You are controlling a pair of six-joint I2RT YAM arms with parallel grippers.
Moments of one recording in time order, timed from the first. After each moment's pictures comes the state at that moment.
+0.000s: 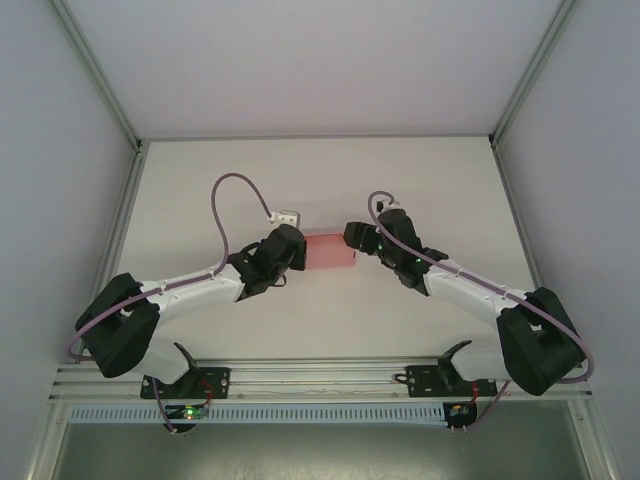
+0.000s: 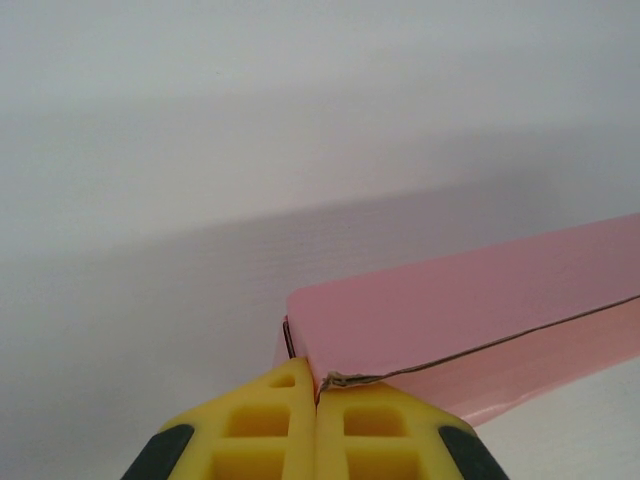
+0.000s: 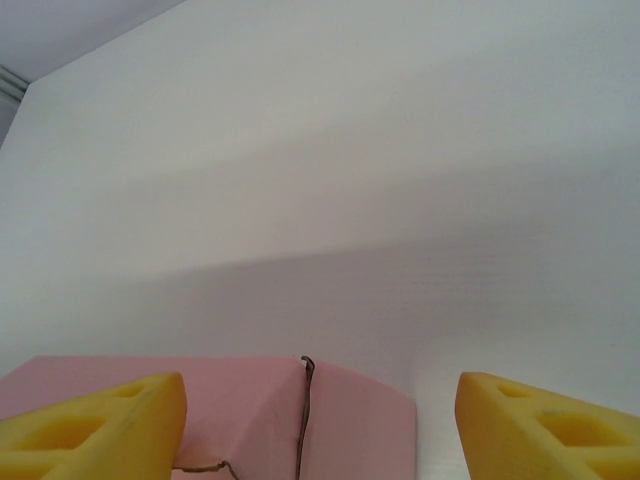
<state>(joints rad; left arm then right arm) -0.77 1.46 0.81 -0.07 -0.30 -0.52 0.52 1.32 0.66 0.06 0.01 0.66</state>
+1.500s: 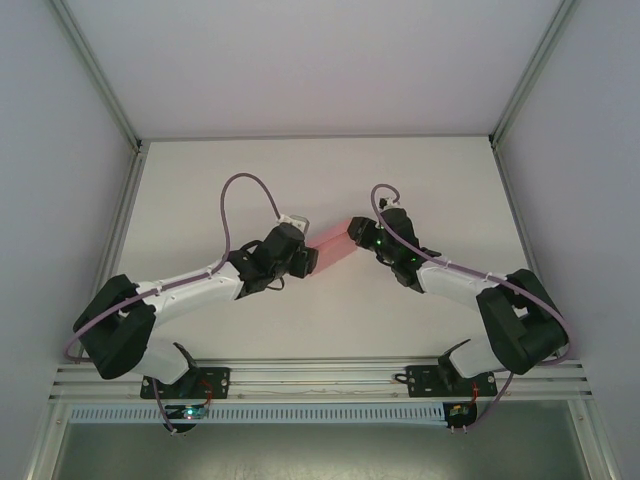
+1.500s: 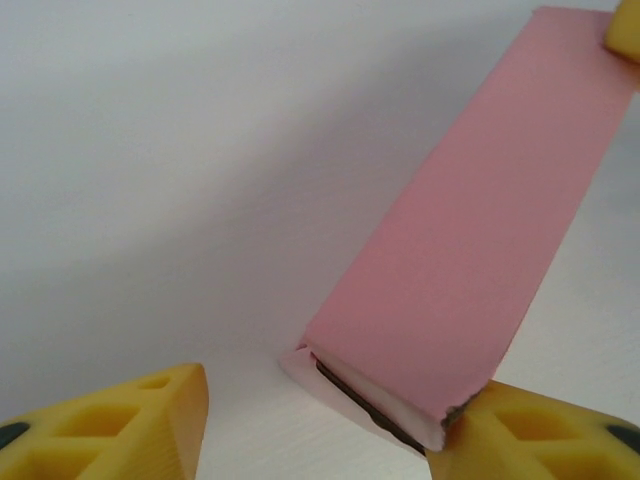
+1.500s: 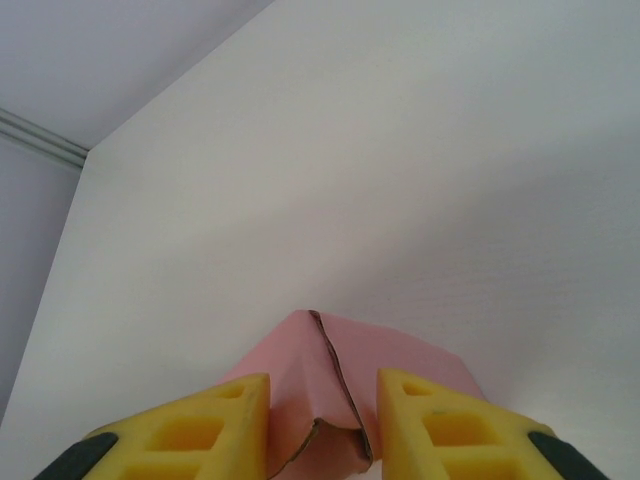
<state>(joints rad) -0.77 1.45 0.84 -0.17 -0.12 -0.42 0.50 1.45 0.63 0.31 -0.04 0.81</state>
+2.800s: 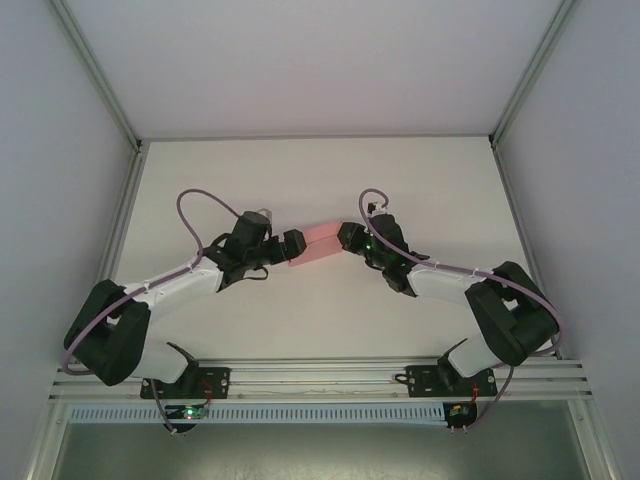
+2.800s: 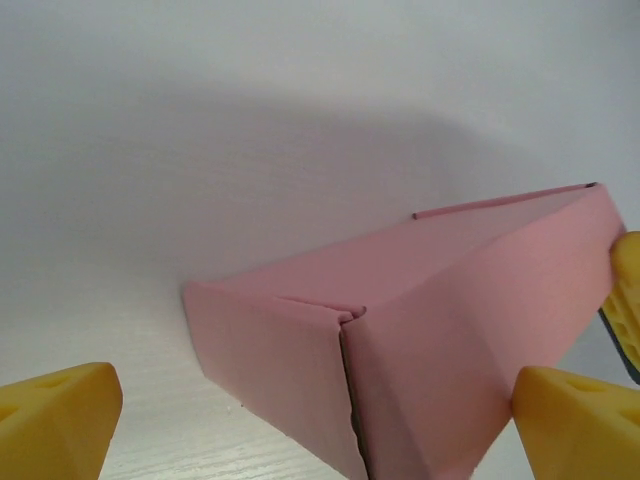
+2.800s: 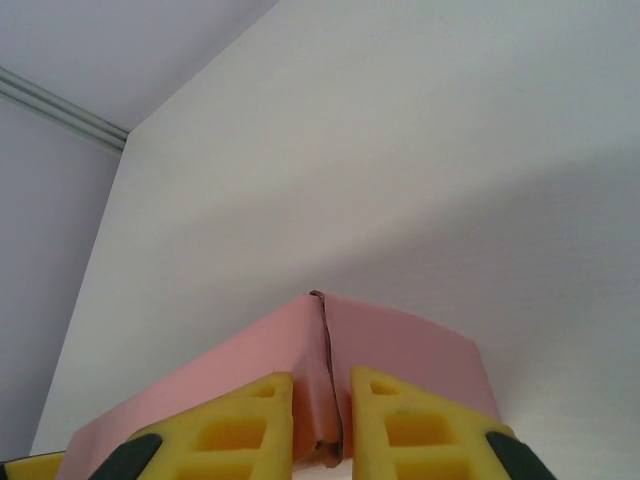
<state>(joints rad) -0.53 1.38 0.71 -0.05 0.16 -0.82 0.57 1.51 0.61 0.43 -0.04 0.87</state>
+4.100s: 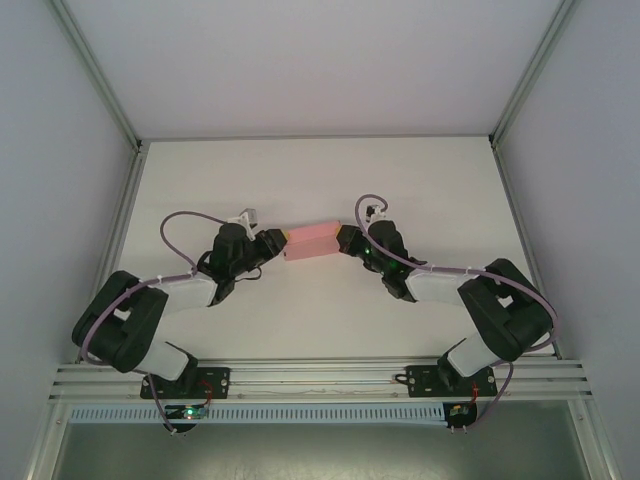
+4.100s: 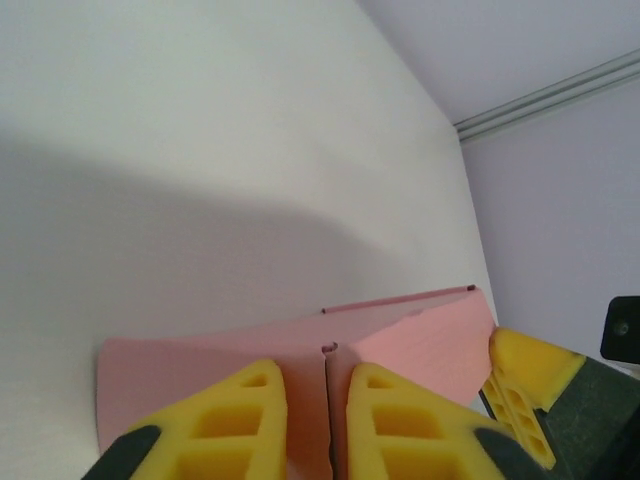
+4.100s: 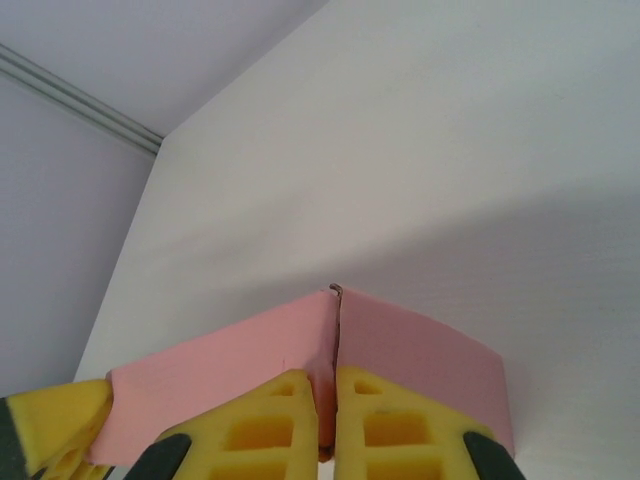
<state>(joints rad) -0.40 1.52 0.46 0.68 0.31 -0.94 0.58 1.55 0.54 0.62 -0.06 0.85</state>
